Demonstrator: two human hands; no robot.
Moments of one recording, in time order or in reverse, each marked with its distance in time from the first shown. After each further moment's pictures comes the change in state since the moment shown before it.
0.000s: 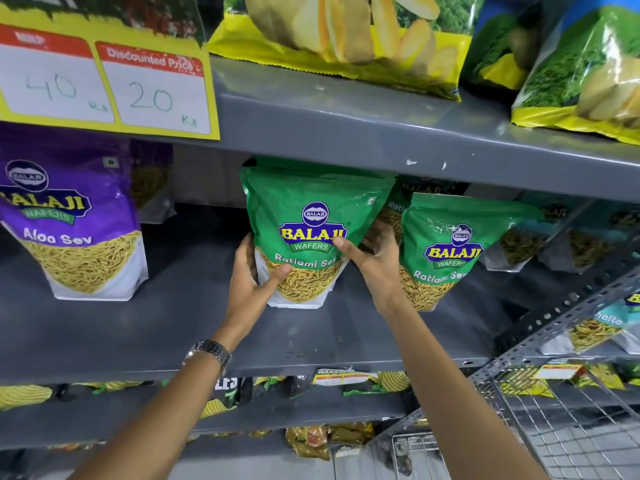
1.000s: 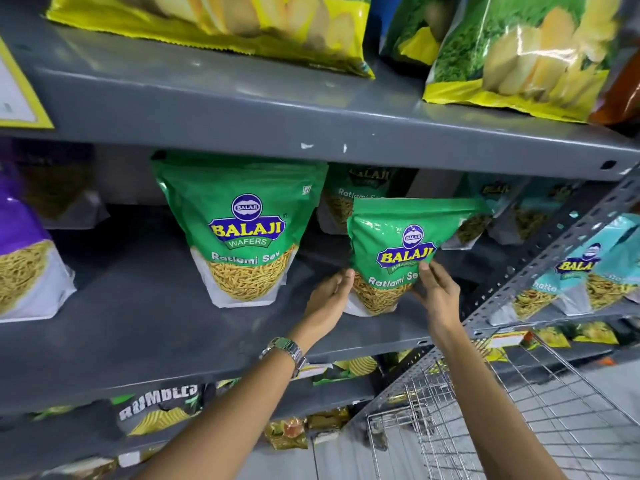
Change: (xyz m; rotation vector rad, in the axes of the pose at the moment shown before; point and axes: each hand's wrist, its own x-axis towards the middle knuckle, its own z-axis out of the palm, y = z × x) left_hand -0.039 0.005 0.173 0.276 -0.490 -0.281; right_hand -0.024 0.040 -0.180 -0.061 0.325 0.132
